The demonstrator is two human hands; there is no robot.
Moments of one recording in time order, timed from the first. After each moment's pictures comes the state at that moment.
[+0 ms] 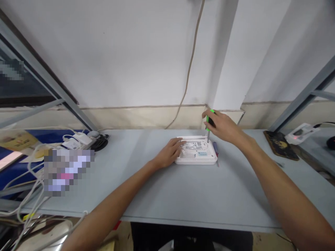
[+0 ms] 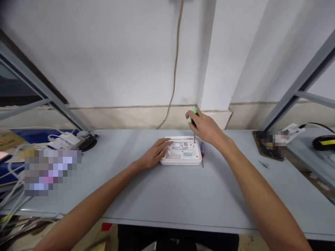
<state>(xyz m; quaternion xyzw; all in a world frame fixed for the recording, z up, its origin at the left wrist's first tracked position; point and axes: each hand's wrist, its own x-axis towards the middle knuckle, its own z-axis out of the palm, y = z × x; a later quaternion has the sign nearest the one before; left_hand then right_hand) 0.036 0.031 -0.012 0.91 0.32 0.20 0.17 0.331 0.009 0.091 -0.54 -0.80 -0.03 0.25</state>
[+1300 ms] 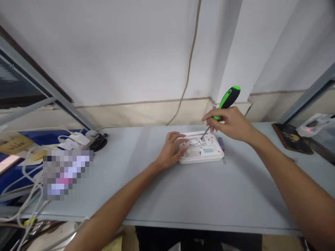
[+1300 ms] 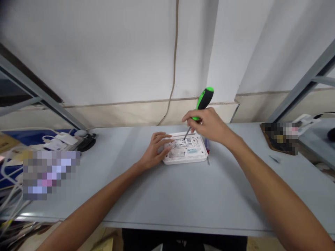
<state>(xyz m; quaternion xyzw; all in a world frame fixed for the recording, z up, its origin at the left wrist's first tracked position) 0.041 0.026 -0.013 0.88 0.29 0.34 0.14 0.318 -0.006 0.098 -0.47 -0.78 0.15 0.39</state>
